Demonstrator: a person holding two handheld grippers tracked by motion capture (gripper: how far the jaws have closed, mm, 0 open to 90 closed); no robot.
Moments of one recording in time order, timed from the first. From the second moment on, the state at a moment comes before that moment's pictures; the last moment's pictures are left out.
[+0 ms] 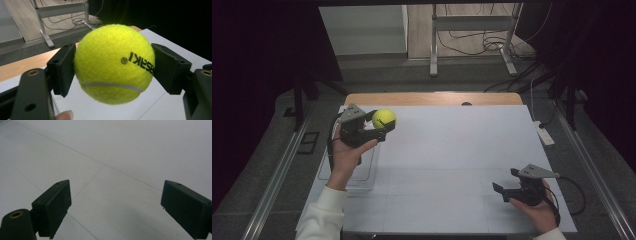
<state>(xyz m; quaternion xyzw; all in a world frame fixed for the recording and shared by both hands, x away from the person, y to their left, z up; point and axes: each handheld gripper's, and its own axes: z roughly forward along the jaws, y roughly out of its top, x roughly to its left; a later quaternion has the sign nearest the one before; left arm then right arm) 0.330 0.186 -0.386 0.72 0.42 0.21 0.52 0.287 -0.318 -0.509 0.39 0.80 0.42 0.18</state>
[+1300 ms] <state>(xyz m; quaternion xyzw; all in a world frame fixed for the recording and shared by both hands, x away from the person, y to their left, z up) 0.344 0.213 -0.387 0.71 0.46 0.24 0.48 0.285 -0.318 -0.507 0.39 0.80 0.42 0.18</state>
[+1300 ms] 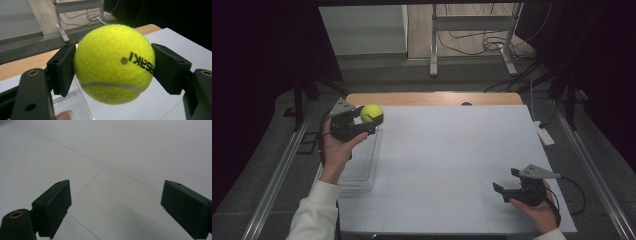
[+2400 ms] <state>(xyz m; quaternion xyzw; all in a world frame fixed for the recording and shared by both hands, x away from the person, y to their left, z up) 0.357 0.238 -0.389 0.69 0.50 0.25 0.47 0.285 -0.318 -0.507 0.39 0.80 0.42 0.18</state>
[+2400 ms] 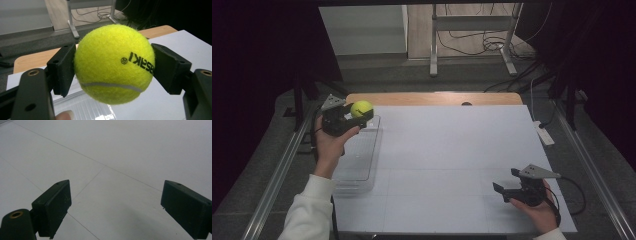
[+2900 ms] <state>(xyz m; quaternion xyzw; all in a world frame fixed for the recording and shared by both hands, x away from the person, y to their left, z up) 0.367 0.251 -0.395 0.68 0.52 0.25 0.45 0.285 -0.318 -0.507 0.39 0.80 0.42 0.18</state>
